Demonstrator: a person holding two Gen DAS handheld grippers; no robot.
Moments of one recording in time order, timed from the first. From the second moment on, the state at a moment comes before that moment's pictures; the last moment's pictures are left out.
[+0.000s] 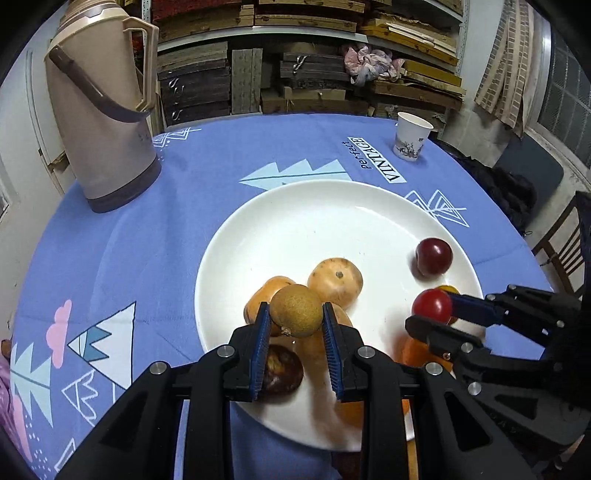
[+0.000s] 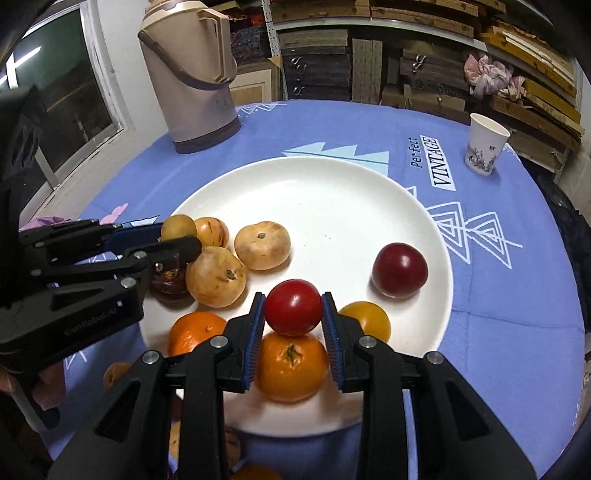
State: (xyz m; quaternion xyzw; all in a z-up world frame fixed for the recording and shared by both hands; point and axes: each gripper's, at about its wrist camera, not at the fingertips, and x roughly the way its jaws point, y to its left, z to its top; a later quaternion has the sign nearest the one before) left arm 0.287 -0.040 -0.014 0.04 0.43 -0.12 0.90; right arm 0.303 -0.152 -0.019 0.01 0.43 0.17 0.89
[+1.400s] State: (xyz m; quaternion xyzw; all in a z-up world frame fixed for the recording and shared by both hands) left arm 0.213 -0.036 0.005 0.09 0.41 -0.14 0.90; right arm 0.194 -0.180 0.013 0.05 0.38 0.16 0.91
